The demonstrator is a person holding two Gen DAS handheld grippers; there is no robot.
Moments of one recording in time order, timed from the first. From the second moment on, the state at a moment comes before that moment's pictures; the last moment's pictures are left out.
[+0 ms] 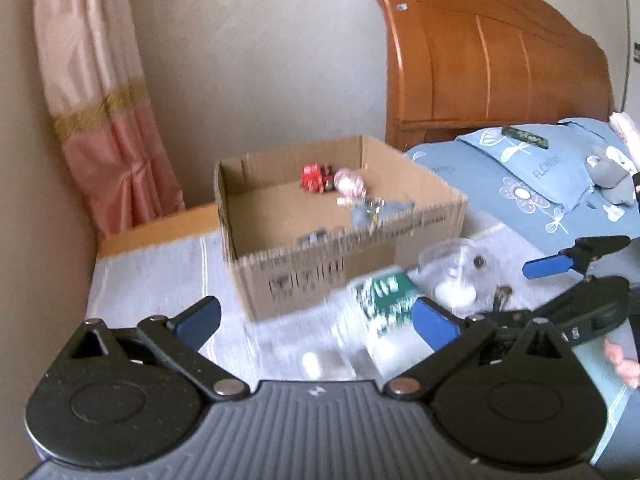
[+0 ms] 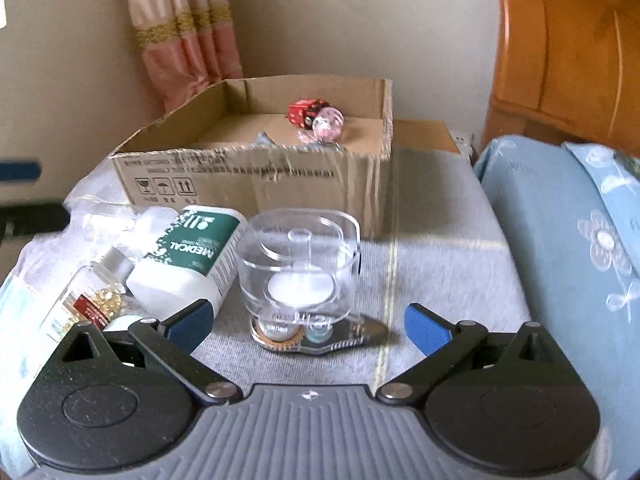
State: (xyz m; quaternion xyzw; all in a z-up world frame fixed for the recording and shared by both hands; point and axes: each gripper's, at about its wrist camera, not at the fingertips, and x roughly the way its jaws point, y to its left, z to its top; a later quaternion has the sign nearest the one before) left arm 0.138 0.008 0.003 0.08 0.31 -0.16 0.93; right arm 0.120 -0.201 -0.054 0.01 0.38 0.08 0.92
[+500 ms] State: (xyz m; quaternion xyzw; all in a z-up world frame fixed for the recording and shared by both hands) left arm 0.131 0.017 -0.048 0.09 0.36 -0.12 0.92; right arm 0.124 -0.185 -0.090 -0.03 0.37 0.05 0.93
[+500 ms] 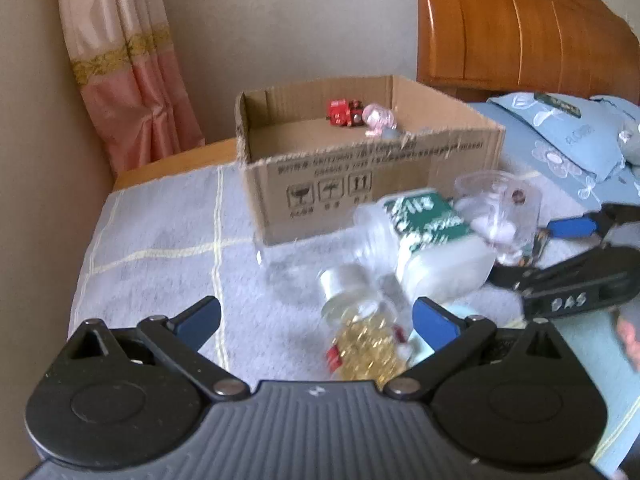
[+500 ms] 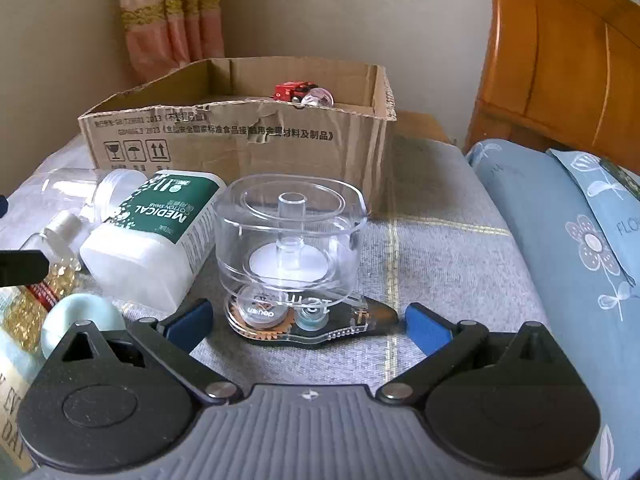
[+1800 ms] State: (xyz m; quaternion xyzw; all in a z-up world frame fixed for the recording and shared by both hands) left arm 0.112 0.050 -0.071 0.07 0.40 -0.12 0.91; right arm 0.115 -0.204 -0.092 -0.02 0.35 0.03 0.94
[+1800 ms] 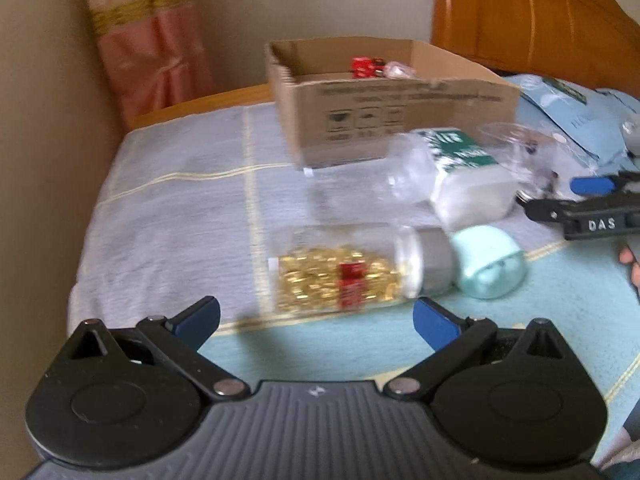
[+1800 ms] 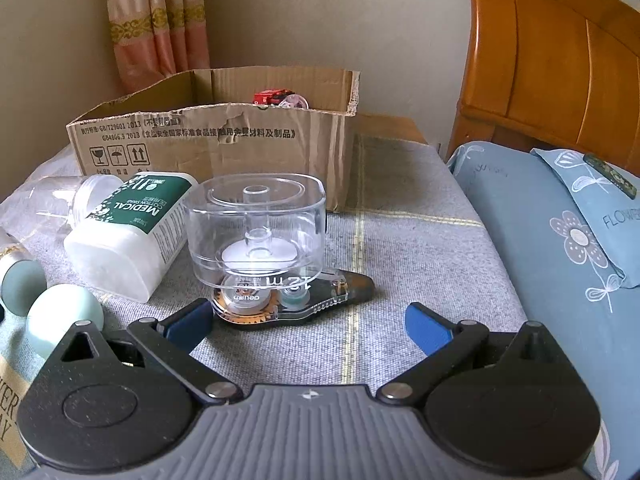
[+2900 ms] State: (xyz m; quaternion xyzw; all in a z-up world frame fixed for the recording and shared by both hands) left arm 0.134 0.029 -0.083 0.04 0.41 -0.10 0.91; right arm 0.136 -0.202 -0.090 -0.05 0.36 0.11 0.93
